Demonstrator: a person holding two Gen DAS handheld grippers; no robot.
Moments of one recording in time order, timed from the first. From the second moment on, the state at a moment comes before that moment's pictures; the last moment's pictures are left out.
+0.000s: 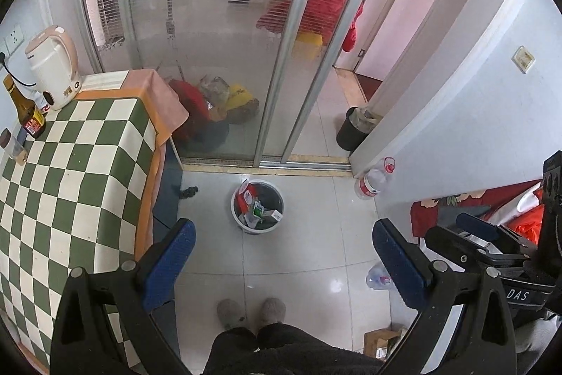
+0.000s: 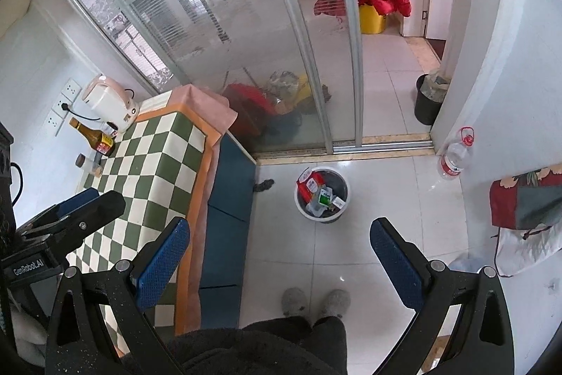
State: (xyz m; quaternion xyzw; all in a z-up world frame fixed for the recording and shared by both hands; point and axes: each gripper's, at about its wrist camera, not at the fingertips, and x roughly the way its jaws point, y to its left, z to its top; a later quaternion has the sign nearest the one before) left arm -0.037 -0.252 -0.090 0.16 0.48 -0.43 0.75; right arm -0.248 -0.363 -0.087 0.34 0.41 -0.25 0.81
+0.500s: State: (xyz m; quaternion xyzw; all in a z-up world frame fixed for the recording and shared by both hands) left arm -0.042 -0.257 -0.097 0.15 0.50 -0.43 0.74; right arm -0.248 -0.371 -0.095 0.35 0.41 -0.25 0.80
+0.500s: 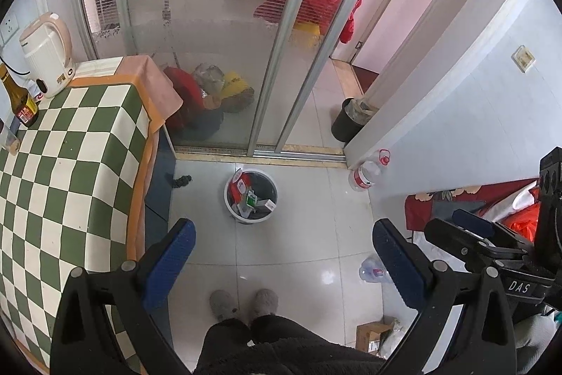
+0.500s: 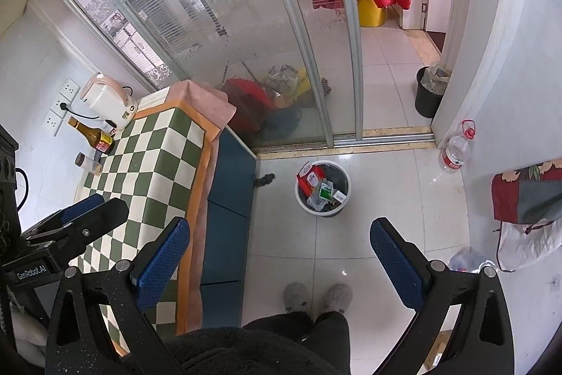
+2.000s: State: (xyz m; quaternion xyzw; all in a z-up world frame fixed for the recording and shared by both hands) left arm -0.052 -0.263 -0.103 0.15 0.52 -0.44 0.72; right arm -0.256 -0.365 -0.101 0.36 0.41 -0.25 0.80
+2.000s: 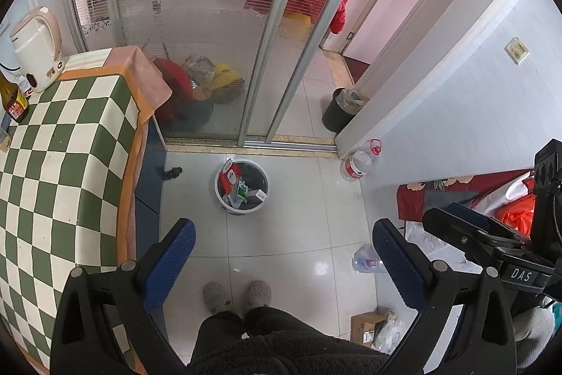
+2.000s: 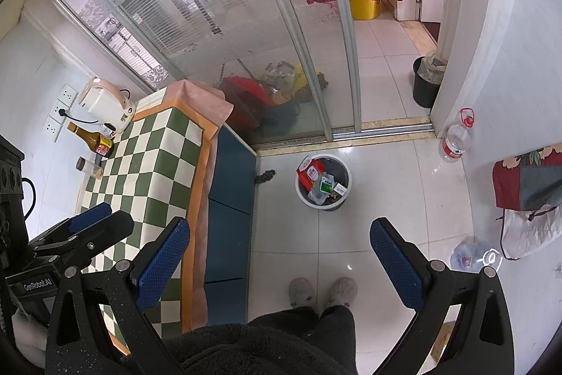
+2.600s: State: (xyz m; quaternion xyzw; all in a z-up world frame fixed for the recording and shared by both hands) left arm -0.055 -0.262 -0.103 0.15 0.52 -0.44 0.72; right arm -0.257 -0.363 -0.101 0.37 0.41 -0.25 0.80
